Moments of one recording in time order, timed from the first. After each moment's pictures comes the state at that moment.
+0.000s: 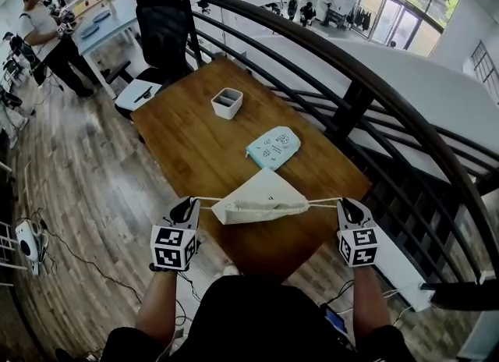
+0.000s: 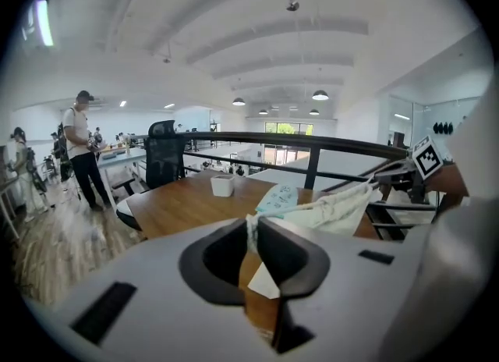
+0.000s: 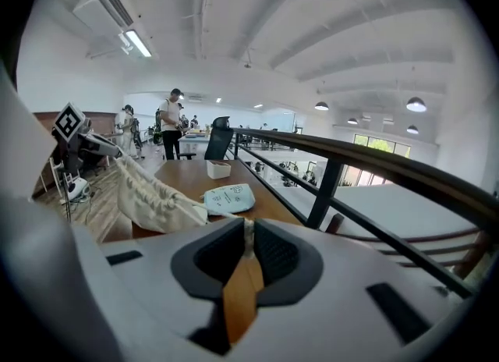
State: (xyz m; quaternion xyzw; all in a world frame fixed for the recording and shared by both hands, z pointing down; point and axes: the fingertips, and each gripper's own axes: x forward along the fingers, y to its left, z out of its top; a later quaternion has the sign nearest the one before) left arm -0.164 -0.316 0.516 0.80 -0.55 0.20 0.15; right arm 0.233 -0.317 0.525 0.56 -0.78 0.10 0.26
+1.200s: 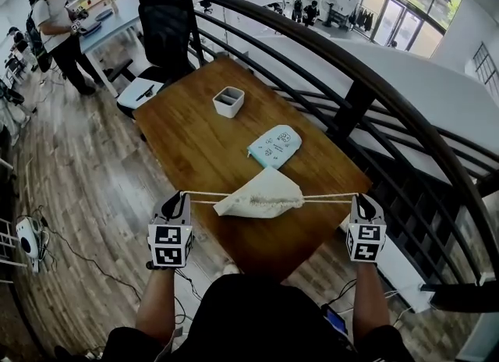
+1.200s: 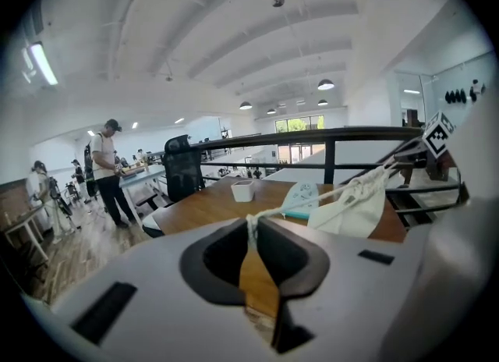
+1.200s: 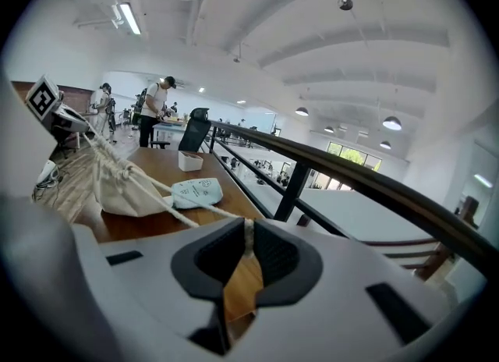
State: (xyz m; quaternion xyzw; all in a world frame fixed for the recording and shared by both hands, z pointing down) left arm -0.193 -0.322 0.499 0.76 -0.60 0.24 0.09; right arm 0.278 -0.326 0.513 0.64 -0.71 0.06 0.30
